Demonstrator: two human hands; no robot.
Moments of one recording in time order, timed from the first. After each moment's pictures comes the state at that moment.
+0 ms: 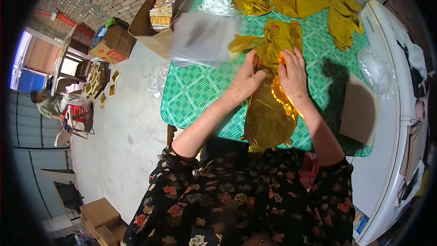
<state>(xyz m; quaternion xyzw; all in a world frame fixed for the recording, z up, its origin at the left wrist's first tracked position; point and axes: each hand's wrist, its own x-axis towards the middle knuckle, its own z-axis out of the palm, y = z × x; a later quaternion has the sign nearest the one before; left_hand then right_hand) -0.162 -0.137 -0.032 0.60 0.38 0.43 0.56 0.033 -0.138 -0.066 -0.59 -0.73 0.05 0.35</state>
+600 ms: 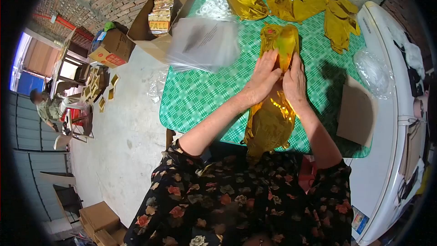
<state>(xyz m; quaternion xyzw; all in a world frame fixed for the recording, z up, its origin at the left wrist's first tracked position) -0.129 -0.120 -0.036 0.74 0.38 0.32 0.45 0.035 -0.139 -0.058 -0.63 -0.63 0.19 0.42</state>
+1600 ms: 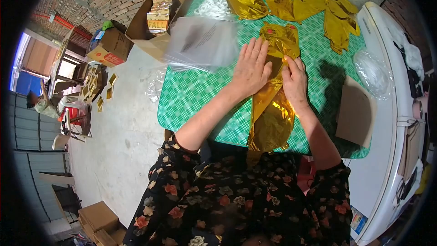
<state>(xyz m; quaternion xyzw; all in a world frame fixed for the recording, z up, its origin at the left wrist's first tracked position) -0.144 -0.101 -0.055 0.85 0.43 0.30 0.06 0.042 -0.138 -0.065 -0.60 -0.67 0.11 0.43</state>
